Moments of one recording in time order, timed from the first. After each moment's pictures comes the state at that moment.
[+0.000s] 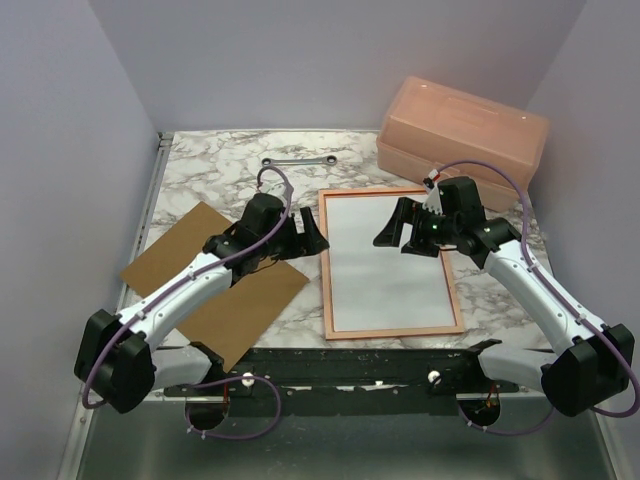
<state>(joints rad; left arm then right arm) -0.60 1.25 0.89 -0.27 0.18 -0.70 0.37 1.18 1.00 -0.60 -0.37 0.58</state>
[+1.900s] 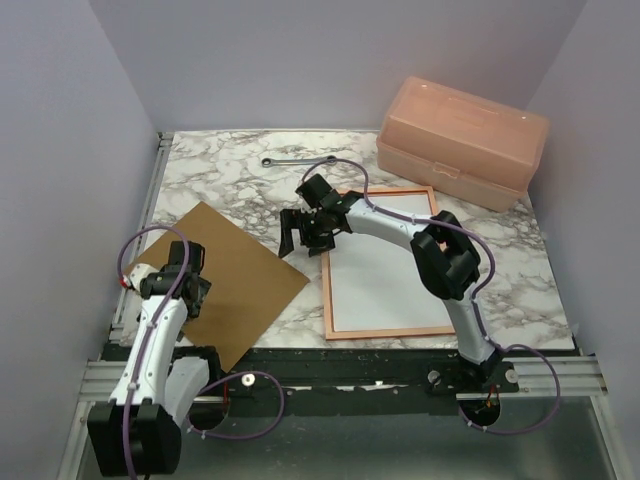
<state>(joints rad) 0.01 0.81 0.62 -1.08 -0.47 -1.14 0.79 2.17 1.69 -0.50 -0.29 0.60</state>
